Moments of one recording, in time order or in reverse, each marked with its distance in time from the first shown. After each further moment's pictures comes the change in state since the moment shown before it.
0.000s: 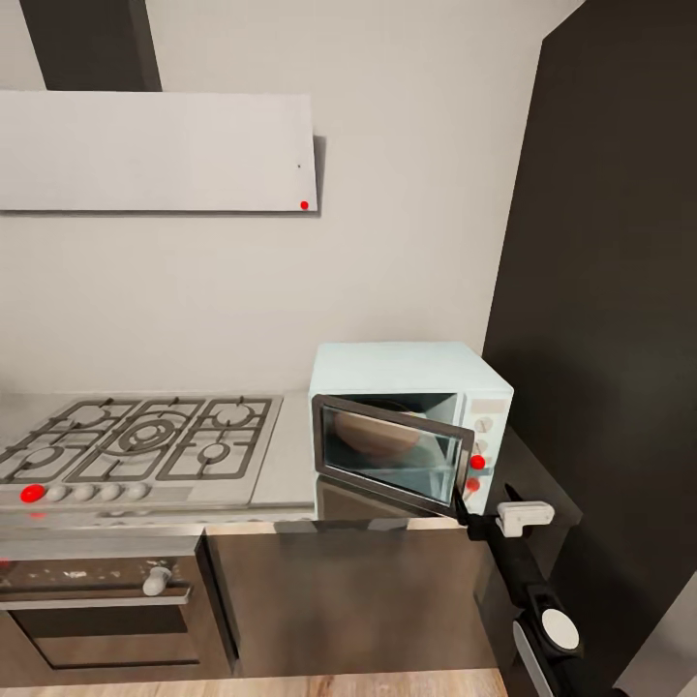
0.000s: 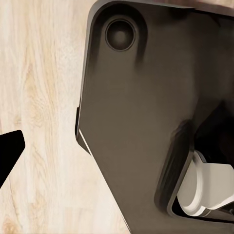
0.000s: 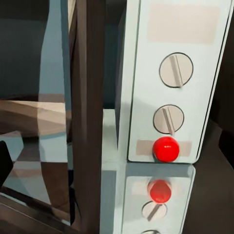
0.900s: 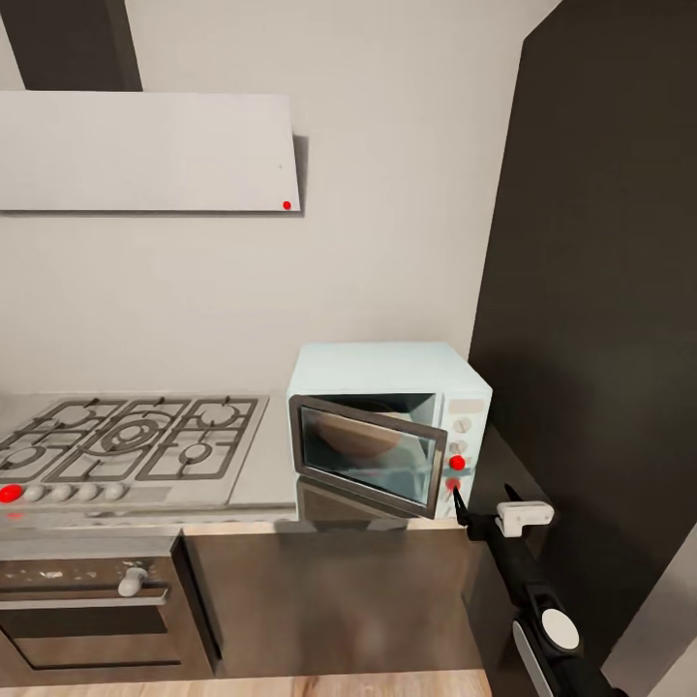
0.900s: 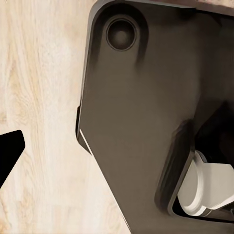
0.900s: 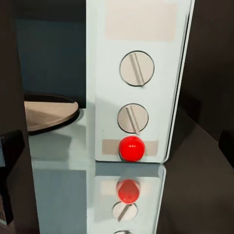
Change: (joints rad) left arm 0.000 0.001 0.001 0.001 0.000 0.001 0.000; right arm 0.000 0.000 0.000 -0.001 0.000 0.000 0.003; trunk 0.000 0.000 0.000
